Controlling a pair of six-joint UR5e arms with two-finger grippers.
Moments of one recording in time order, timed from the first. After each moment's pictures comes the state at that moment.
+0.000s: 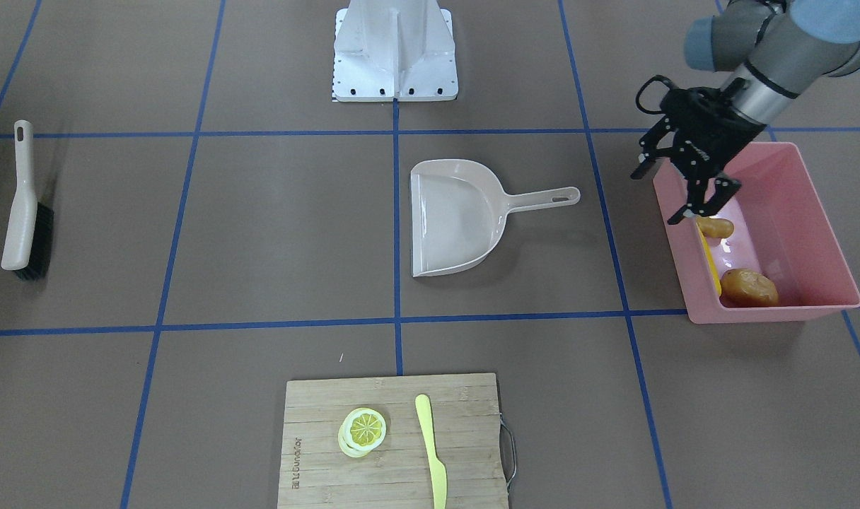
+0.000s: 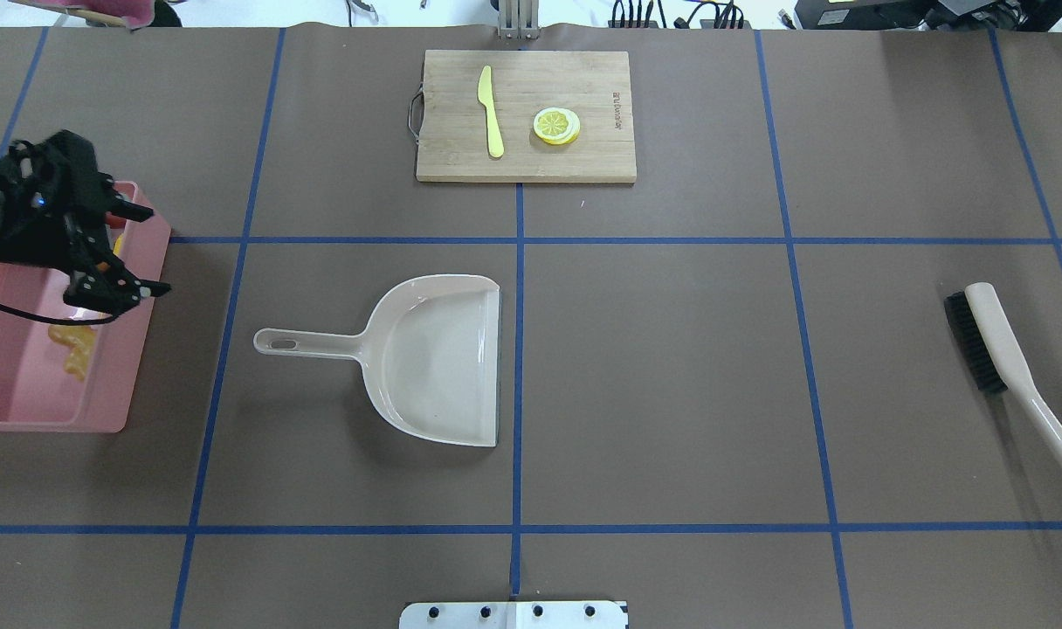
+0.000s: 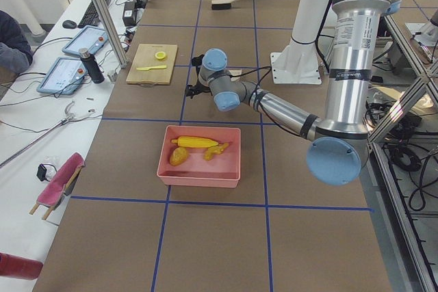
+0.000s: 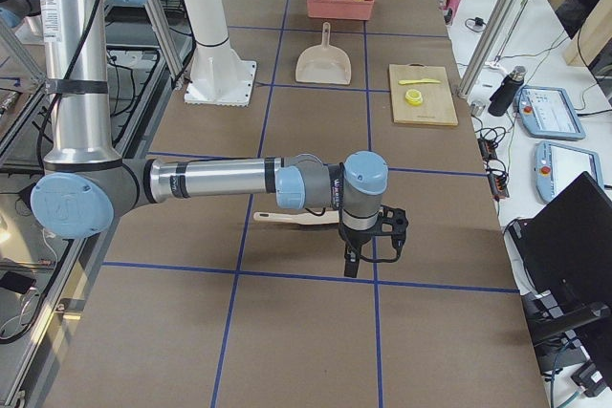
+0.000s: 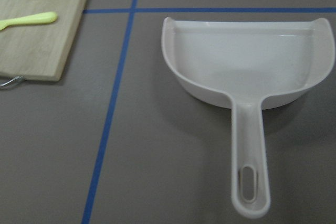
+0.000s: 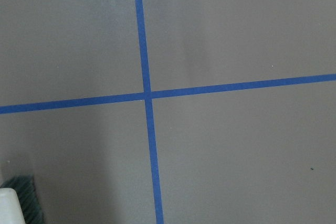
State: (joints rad) left arm -1.00 -1.59 -1.93 -2.16 -2.18 0.11; right arm 1.54 -1.57 1.65 -1.59 2.24 0.17
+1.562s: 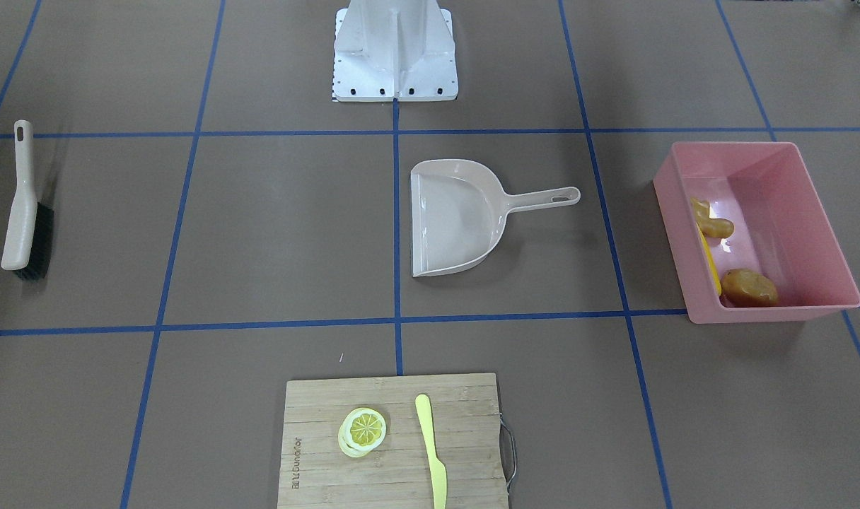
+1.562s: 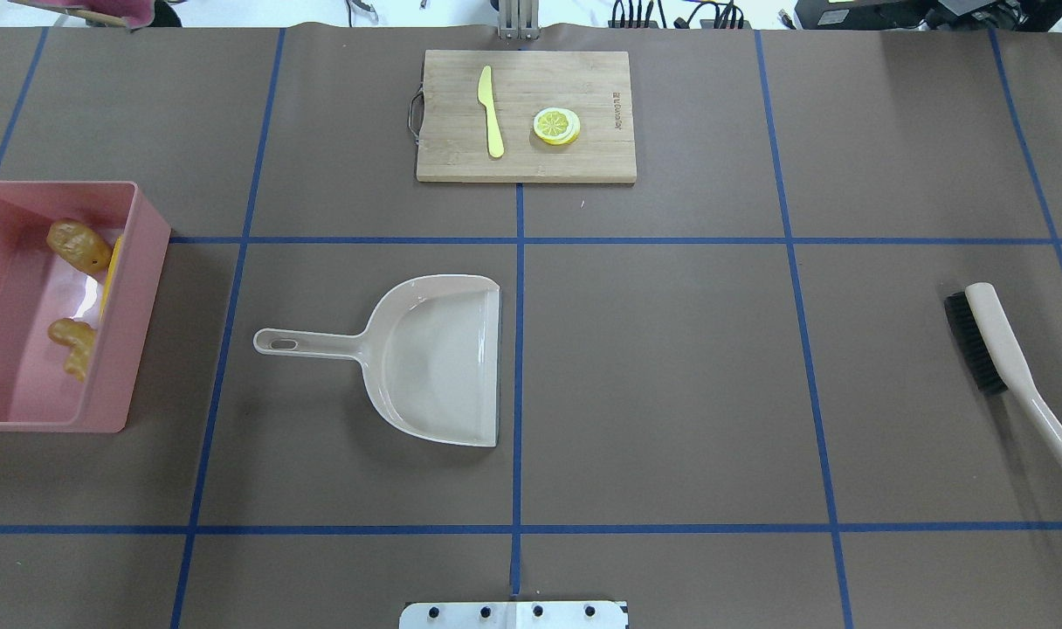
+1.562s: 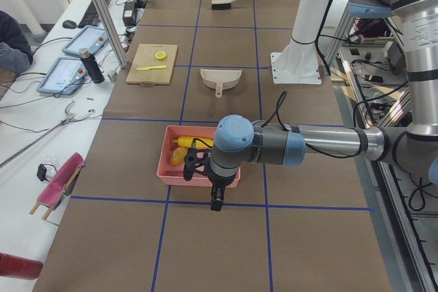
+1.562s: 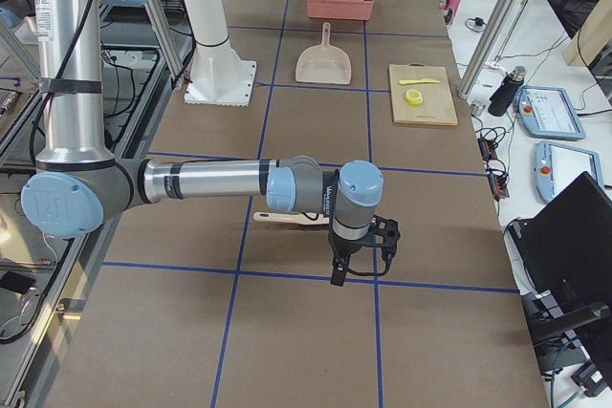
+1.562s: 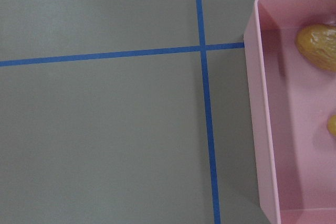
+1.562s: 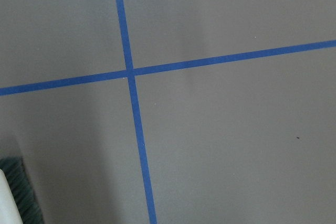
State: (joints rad) left arm -1.71 -1.31 -1.89 -1.62 -2.33 0.06; right arm 1.56 -1.59 1.67 -1.68 2.25 0.15
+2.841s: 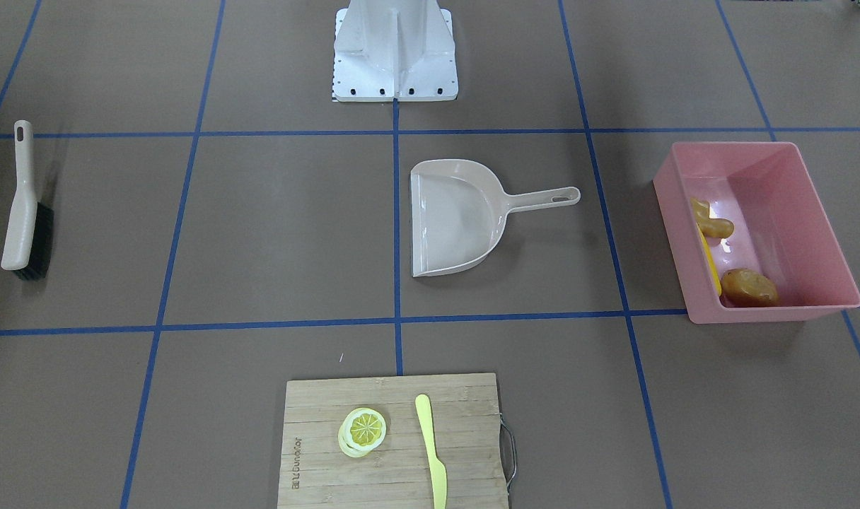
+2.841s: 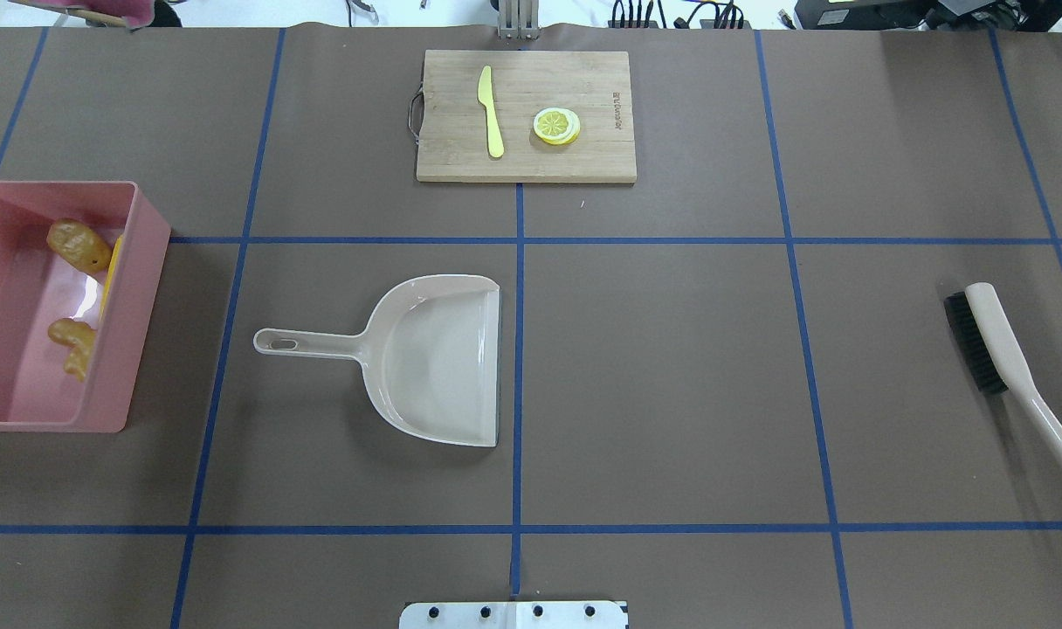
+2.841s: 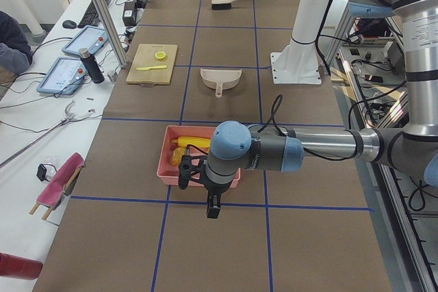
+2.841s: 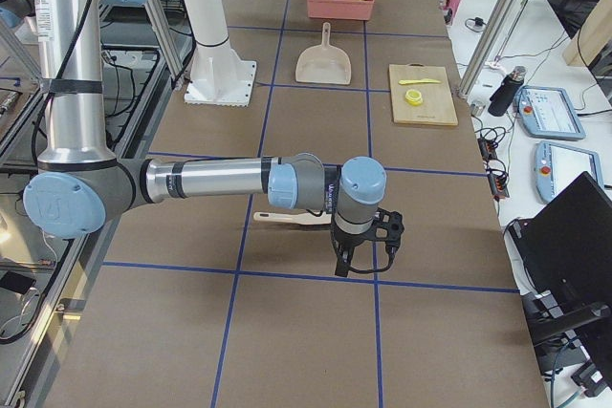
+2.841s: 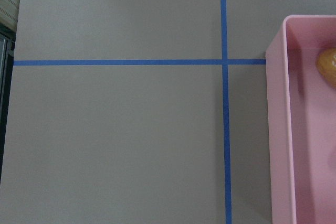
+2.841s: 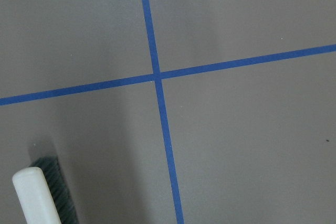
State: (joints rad) left arm -1.74 -1.35 -1.84 -1.63 -2.33 0.04; right arm 1.57 -1.58 1.68 -1.68 2.32 0.16
